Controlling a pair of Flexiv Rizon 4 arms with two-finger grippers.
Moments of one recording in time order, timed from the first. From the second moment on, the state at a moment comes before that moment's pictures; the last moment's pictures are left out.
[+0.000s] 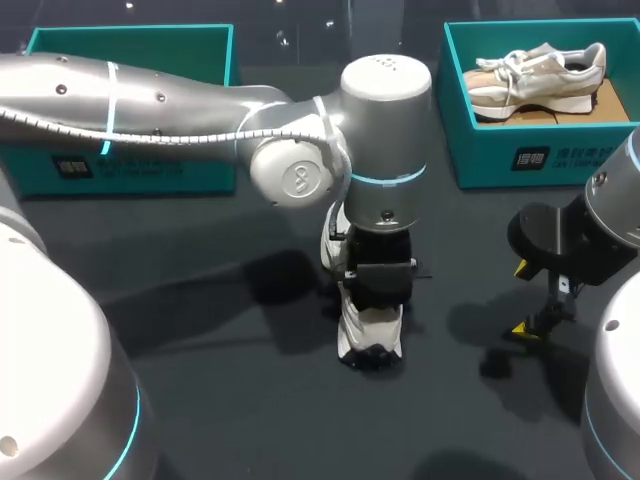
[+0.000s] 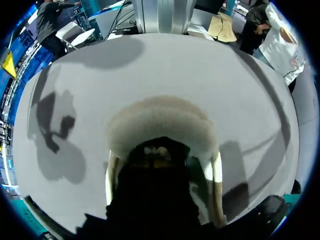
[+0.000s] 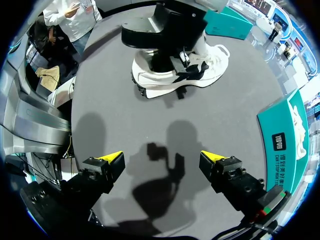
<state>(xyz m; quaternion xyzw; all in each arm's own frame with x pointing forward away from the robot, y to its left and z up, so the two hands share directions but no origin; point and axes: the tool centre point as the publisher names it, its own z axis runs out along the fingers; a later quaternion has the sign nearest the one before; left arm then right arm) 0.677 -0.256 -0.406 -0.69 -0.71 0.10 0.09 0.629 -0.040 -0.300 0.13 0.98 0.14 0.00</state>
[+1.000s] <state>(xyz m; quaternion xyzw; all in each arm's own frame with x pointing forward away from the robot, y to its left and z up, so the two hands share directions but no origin) 0.657 -0.259 -0.386 -0.73 -0.67 0.13 0.07 0.629 -0.040 -0.300 0.13 0.98 0.14 0.00</state>
